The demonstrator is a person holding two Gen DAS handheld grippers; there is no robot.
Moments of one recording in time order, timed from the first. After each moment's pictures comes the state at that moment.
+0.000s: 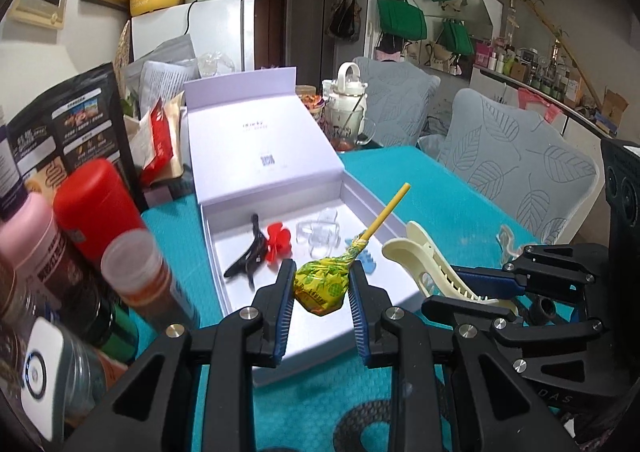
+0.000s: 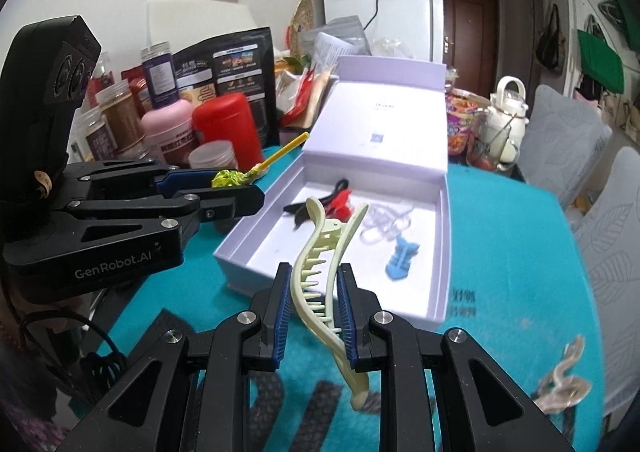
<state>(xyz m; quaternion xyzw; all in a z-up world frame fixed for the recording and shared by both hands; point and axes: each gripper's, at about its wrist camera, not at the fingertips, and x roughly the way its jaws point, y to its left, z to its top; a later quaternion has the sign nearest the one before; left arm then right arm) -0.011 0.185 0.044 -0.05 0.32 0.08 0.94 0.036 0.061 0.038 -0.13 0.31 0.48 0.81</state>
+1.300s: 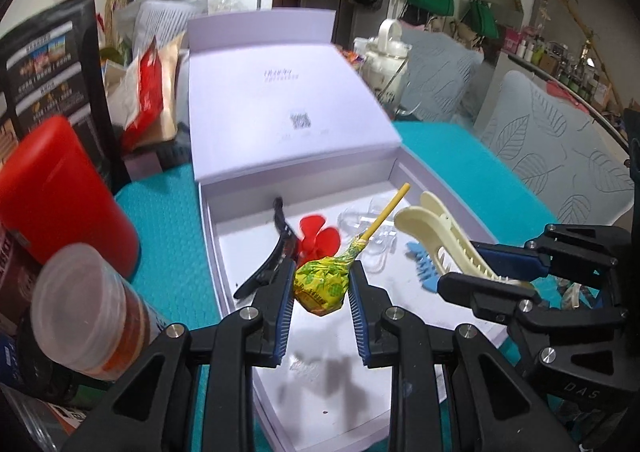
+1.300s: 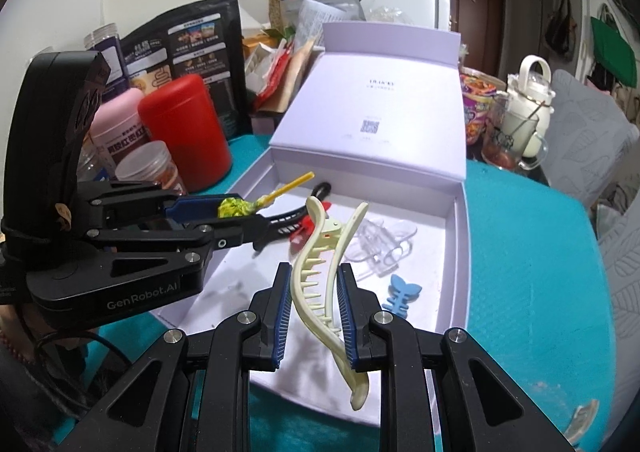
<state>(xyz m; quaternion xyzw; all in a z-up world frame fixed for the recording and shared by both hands) 0.065 0.250 -0.017 -0.09 0.39 0.09 0.91 0.110 0.124 0.001 -0.15 0.36 0.47 0.79</state>
